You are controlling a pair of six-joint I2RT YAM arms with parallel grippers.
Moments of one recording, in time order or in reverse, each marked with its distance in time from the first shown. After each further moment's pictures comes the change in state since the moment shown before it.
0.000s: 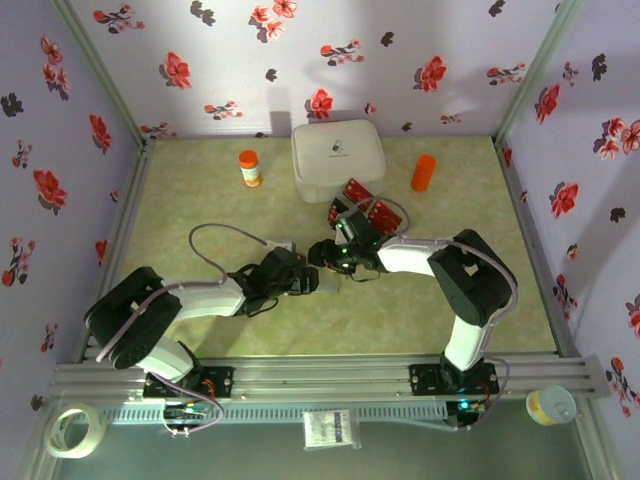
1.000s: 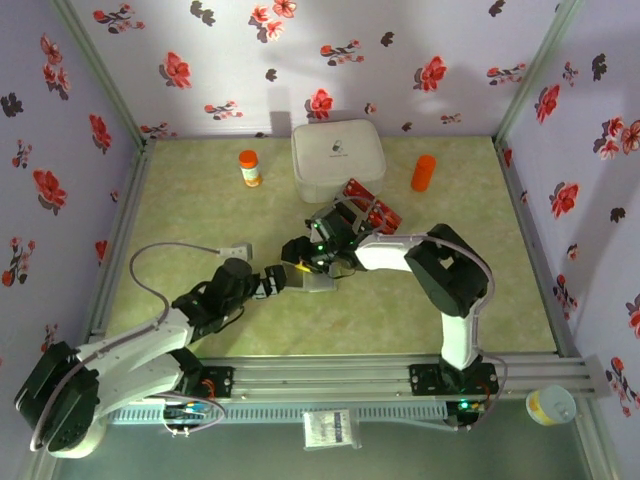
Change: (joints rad) left arm 0.113 -0.555 -0.225 -0.172 -0.072 -0.020; right arm 0.100 0.143 0.153 0.086 -0.052 0.152
